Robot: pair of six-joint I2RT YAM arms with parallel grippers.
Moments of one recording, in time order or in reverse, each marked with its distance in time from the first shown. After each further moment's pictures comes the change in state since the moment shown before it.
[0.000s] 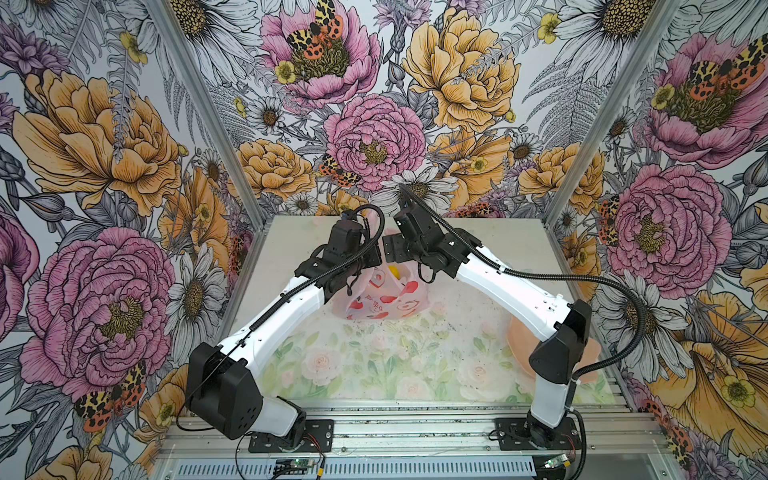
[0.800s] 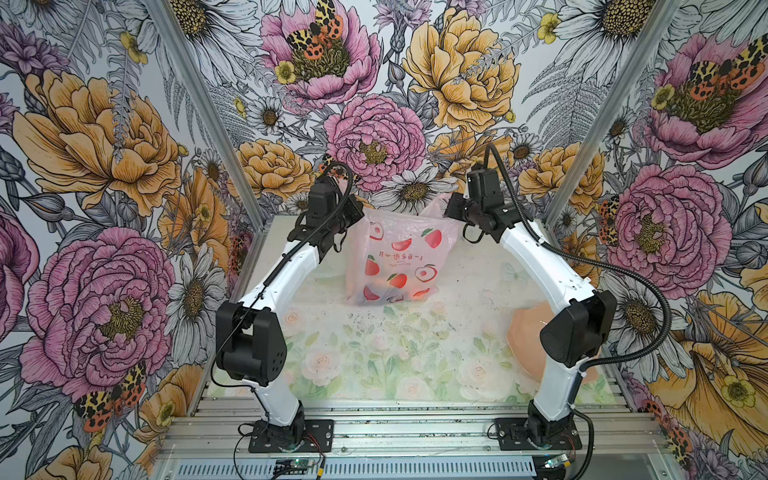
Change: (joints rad) left arm 0.241 0.293 0.317 0.222 0.230 -0.182; right arm -0.444 -0.008 -0.004 0.205 -0.294 0.159
